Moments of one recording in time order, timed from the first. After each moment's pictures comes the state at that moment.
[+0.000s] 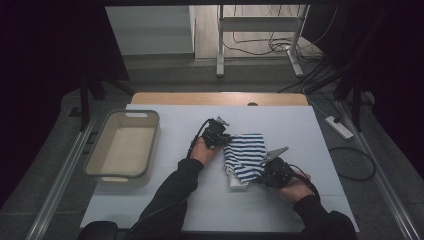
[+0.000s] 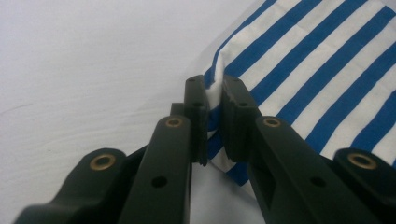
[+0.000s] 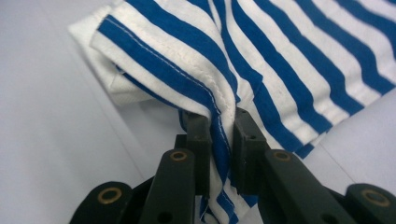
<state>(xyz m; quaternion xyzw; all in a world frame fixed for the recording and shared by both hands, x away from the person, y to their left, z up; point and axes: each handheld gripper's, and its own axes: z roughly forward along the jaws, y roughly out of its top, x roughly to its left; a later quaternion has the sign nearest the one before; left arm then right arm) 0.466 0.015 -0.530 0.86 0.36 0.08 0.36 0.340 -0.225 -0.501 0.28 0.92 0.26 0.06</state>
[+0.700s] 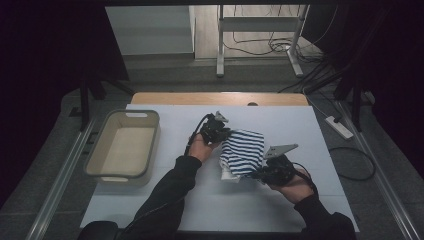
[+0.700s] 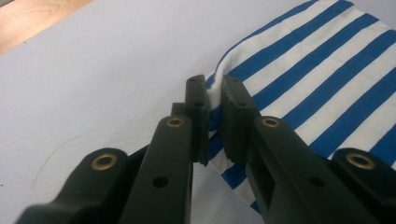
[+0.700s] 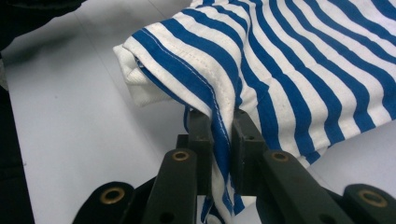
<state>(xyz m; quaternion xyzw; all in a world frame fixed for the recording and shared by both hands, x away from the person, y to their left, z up) 0.459 0.022 -0.503 0.86 0.33 0.13 0.38 0.328 -0.220 -0.469 0.28 0.89 0.37 0.05</state>
